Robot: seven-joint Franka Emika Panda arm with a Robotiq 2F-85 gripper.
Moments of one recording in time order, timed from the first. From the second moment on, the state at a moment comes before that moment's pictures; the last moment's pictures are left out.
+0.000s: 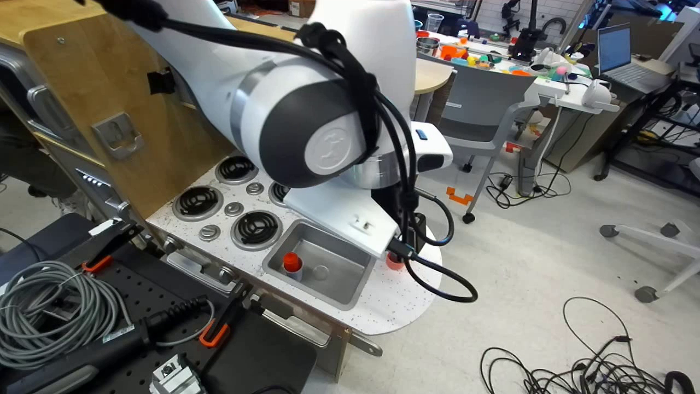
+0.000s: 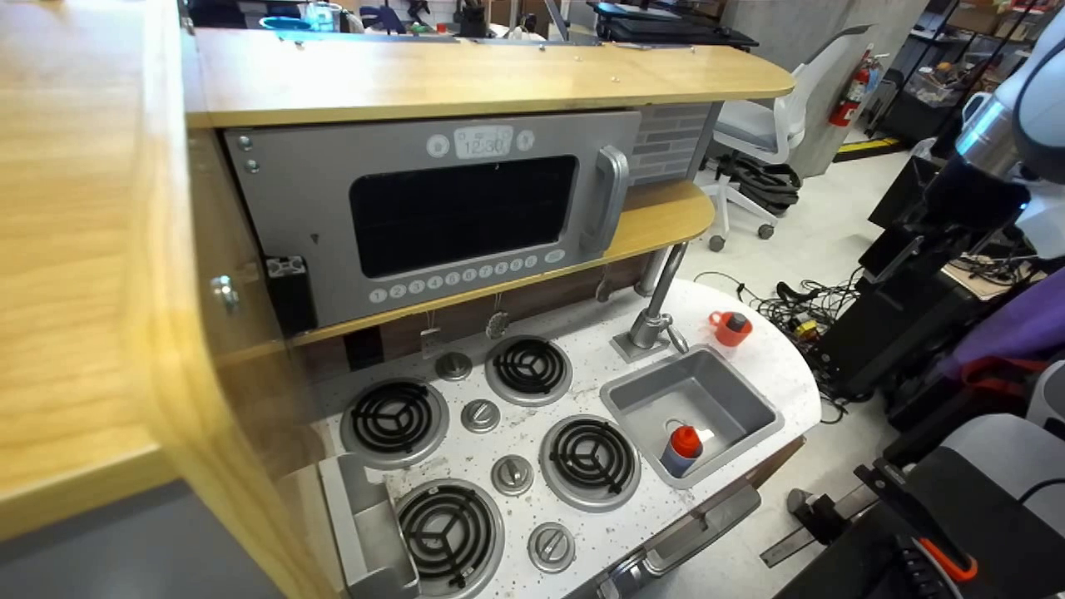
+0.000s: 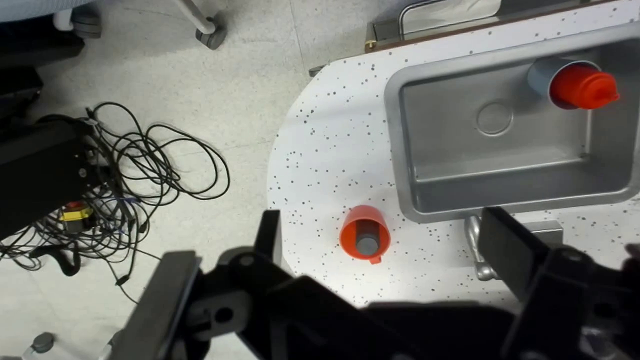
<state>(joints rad) -0.28 0.37 -0.22 -2.24 -0.12 2.74 -0.23</state>
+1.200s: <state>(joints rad) -0.37 0.88 -0.12 -1.63 -0.08 2.52 -0.30</state>
